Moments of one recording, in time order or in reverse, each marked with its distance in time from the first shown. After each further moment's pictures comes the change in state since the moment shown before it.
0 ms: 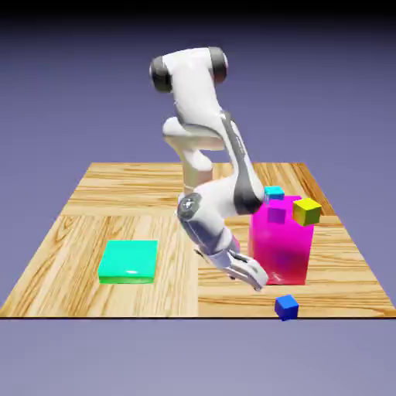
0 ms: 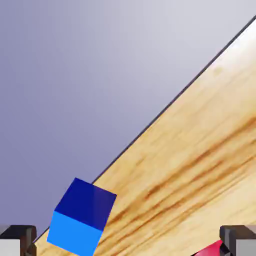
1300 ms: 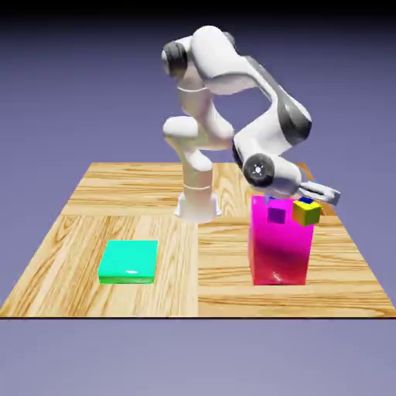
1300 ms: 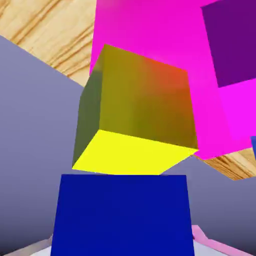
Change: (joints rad) arm 0.054 -0.290 0.180 0.027 0.146 -0.696 0.225
